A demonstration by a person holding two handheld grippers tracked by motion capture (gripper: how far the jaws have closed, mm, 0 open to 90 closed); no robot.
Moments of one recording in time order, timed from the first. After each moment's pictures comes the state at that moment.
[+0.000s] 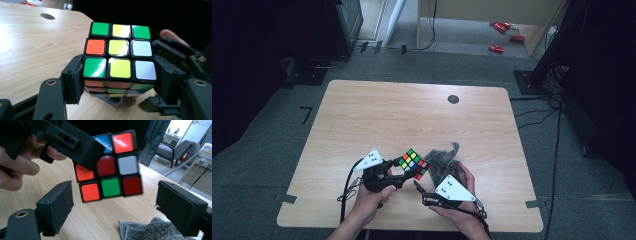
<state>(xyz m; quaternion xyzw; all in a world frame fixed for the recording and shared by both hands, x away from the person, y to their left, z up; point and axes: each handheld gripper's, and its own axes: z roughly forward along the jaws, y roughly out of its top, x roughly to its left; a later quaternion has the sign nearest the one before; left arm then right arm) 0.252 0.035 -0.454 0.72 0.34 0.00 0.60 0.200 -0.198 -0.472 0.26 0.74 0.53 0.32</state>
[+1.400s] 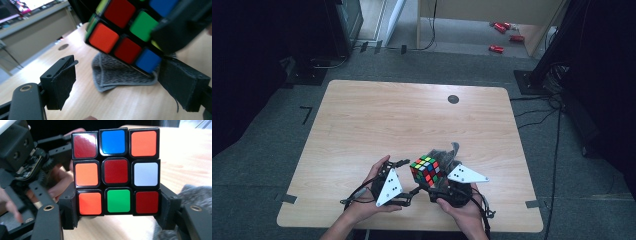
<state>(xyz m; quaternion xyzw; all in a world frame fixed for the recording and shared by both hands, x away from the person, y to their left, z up) 0.226 0.015 -0.472 0.80 0.11 0.27 0.52 0.203 -0.216 -0.449 0.39 0.73 0.55 0.11</state>
